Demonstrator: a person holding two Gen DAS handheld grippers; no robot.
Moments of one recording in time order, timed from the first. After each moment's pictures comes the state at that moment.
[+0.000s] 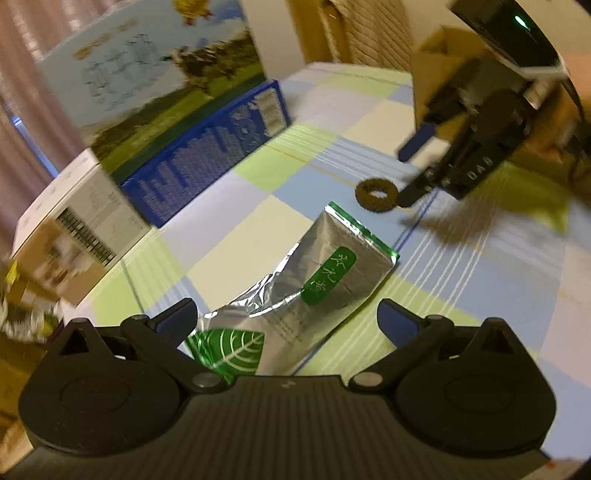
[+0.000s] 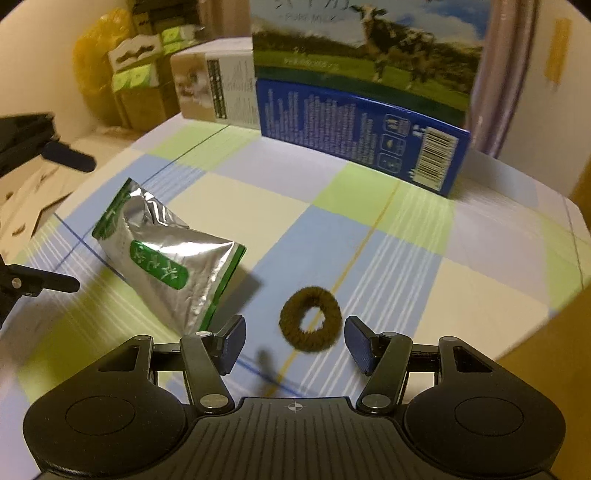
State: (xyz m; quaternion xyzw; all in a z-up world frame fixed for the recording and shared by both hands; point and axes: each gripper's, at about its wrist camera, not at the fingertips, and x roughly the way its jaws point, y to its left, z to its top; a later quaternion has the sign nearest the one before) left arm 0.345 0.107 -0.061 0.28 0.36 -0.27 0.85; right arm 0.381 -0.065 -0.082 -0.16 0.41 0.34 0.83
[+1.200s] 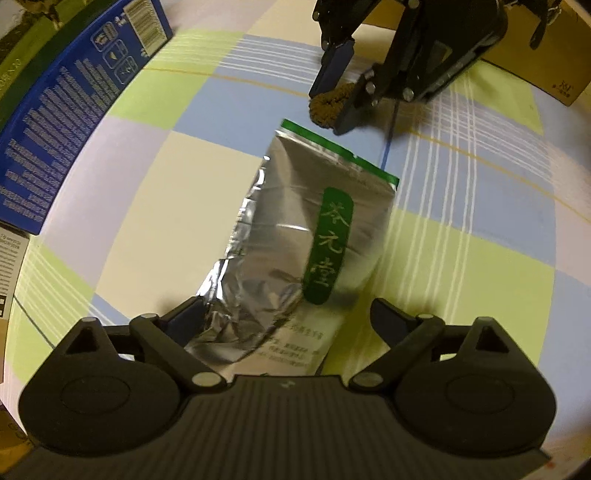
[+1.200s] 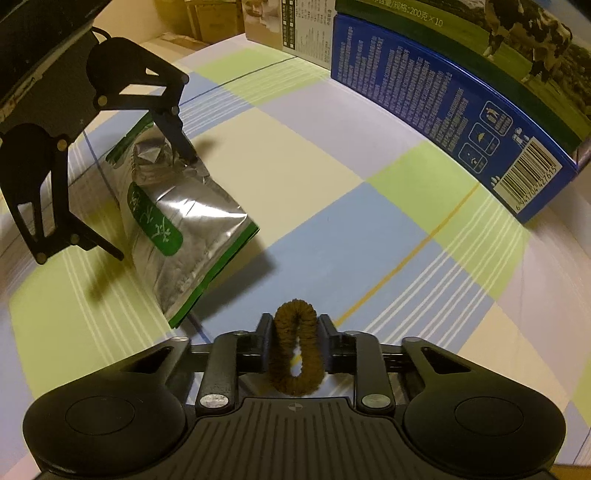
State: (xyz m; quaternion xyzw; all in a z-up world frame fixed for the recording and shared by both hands) left arm 0.433 0.085 -0.124 0.36 0.49 -0.41 0.68; right arm 0.424 -0.029 -0.105 -0.27 0.47 0.42 0.73
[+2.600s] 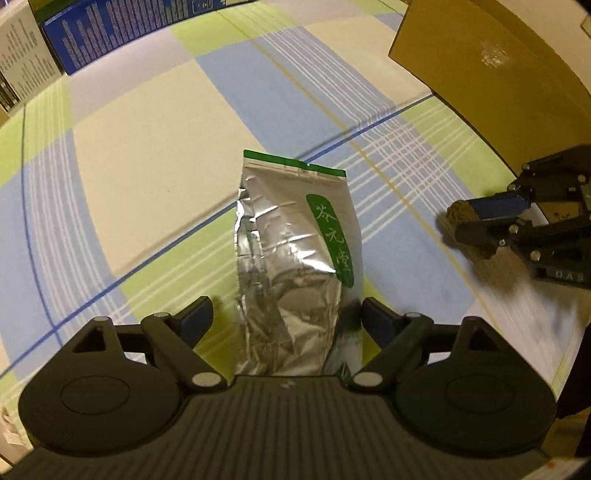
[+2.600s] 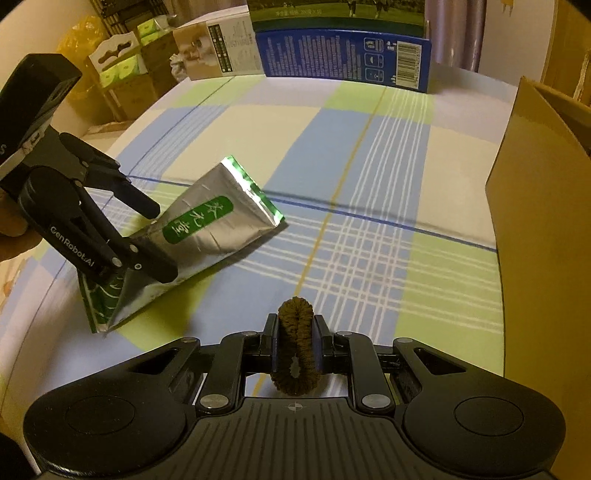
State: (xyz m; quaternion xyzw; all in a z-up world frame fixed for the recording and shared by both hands) left arm 0.343 0.075 -0.112 0.13 0.58 -0.26 0.76; right arm 0.264 -0.112 -0.095 -0.08 0.49 0.29 0.82
